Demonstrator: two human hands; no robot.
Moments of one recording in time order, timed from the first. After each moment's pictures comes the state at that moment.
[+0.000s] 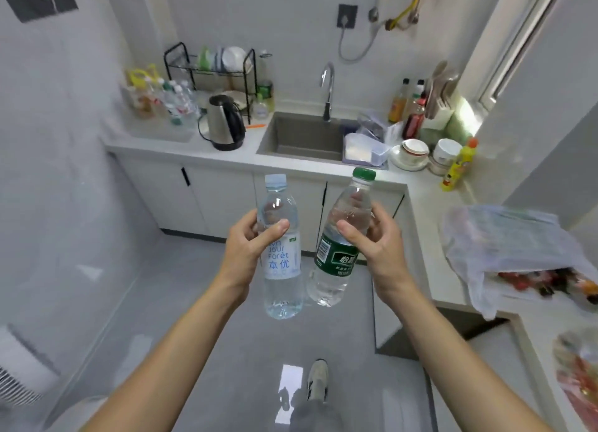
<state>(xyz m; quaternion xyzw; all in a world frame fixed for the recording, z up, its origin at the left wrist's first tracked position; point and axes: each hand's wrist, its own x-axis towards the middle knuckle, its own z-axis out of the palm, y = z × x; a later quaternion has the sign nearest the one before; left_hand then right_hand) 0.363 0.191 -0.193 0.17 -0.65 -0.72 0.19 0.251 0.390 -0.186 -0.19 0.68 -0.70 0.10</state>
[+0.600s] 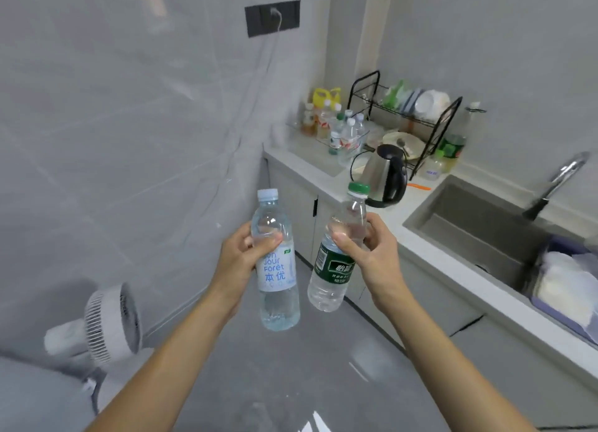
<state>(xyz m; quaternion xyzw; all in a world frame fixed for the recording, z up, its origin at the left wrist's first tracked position) 0.299 -0.103 -0.193 0.40 -0.54 -0.63 0.39 0.085 -0.013 -0.192 -0.38 0.61 -0.62 0.33</state>
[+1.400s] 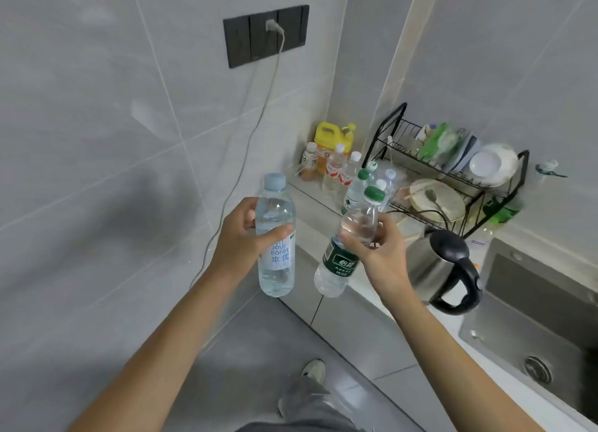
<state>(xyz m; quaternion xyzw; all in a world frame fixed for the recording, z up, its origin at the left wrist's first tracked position) 0.156 -0.590 -0.202 0.39 -0.63 -0.58 0.35 -0.055 -0.456 -0.221 -0.32 0.71 -0.57 0.24</state>
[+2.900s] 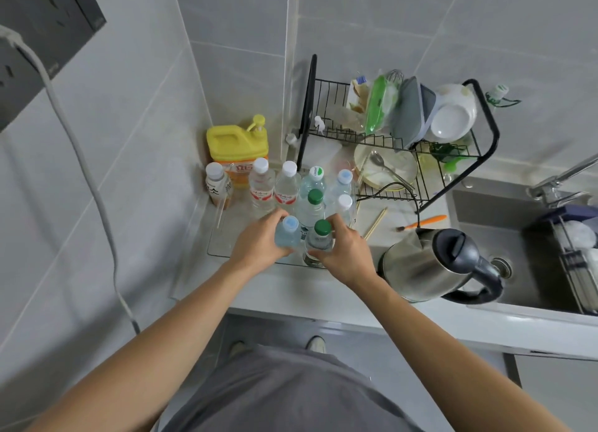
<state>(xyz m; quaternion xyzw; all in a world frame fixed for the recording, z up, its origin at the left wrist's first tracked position) -0.133 -0.851 -0.368 0.13 -0.93 -0.35 0.00 -0.207 -0.654 -0.347 -0.22 0.93 -0.26 0.15</state>
